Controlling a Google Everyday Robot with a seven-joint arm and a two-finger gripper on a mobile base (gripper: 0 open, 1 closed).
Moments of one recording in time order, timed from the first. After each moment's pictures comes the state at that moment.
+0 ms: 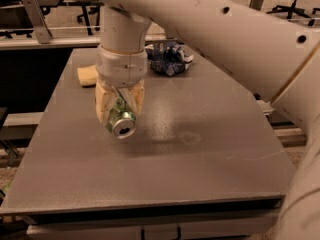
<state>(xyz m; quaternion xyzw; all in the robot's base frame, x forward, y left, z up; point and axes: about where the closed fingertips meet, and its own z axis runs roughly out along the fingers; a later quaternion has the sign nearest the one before) 0.485 0.079 0.886 -0.96 -0.24 0.06 0.09</state>
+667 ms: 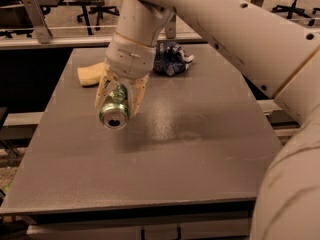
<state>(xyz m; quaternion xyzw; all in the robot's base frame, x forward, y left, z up) 0.496 0.086 0.898 -0.97 -0.07 0.13 0.19</state>
